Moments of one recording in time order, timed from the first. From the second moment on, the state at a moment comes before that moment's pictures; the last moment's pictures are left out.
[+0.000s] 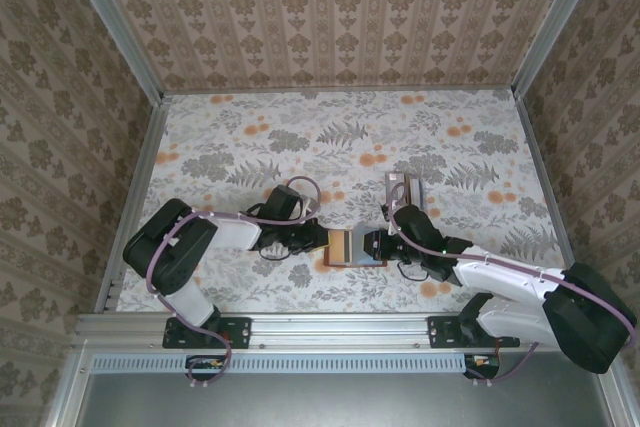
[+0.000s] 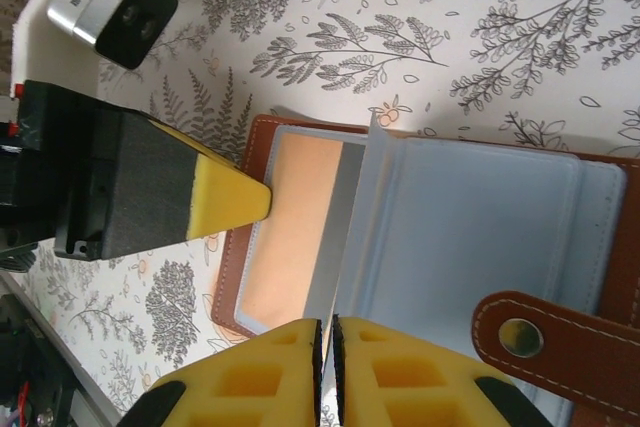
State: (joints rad) left arm -0.71 1.66 0.59 0.16 0.62 -0.86; right arm 0.70 1.12 0.38 0.04 -0.18 0.76
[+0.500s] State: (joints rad) left arm -0.71 1.66 0.60 0.15 0.61 -0.86; right arm 0.70 1.25 0.38 0.16 -0.26 0.76
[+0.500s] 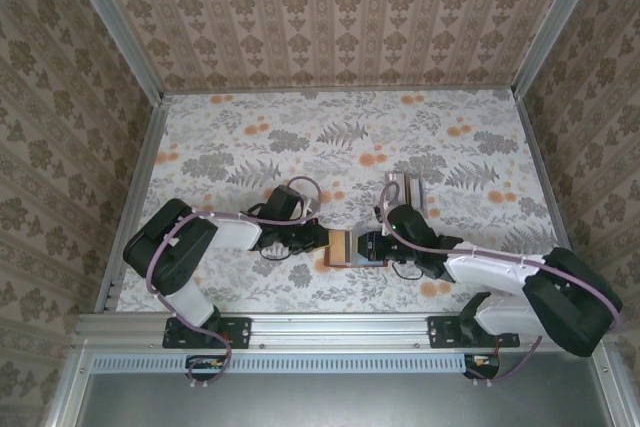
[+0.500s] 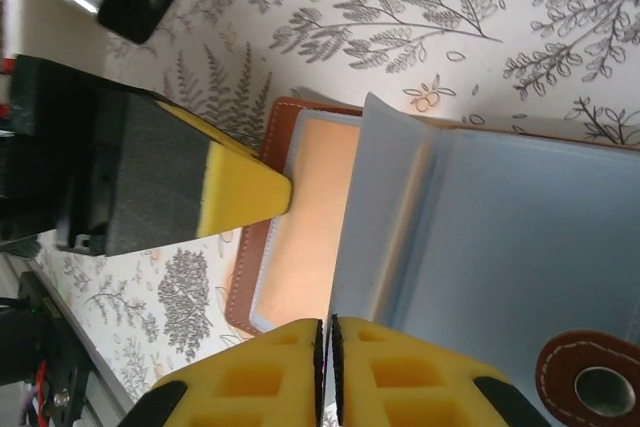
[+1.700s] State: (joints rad) left arm -0.70 1.64 0.57 0.20 0.59 -0.90; right arm 0.70 1.37 0.40 0.33 -0.35 0.81
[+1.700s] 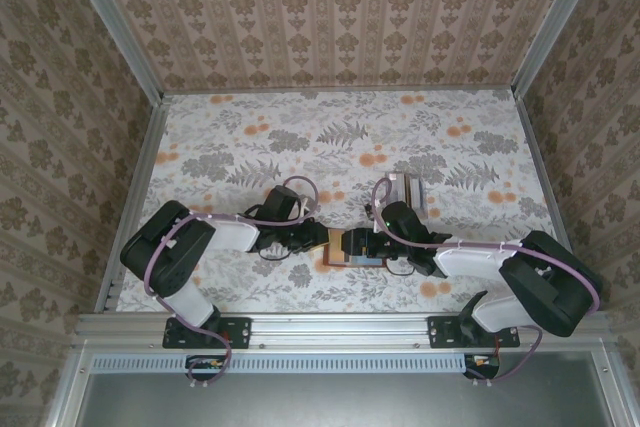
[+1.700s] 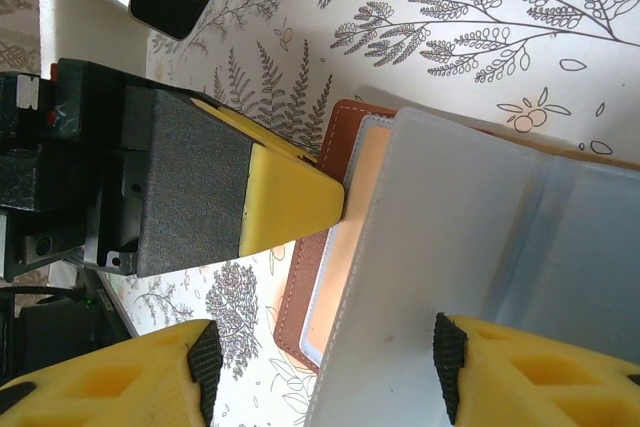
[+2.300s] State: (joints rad) left arm -0.70 1.64 0.57 0.21 0.59 -0.90; right arm 0.69 1.21 0.31 0.31 -0.26 0.87
